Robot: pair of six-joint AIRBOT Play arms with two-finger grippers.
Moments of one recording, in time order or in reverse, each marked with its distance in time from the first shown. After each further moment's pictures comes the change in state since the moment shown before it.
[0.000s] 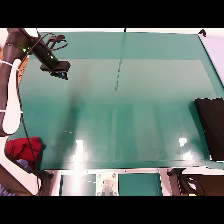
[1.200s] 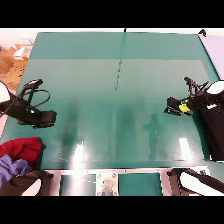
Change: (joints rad) left arm 0.000 0.950 -1.162 0.050 0.185 -0.222; right arm 0.877 0.355 -0.502 0.479 -0.591 -0.282
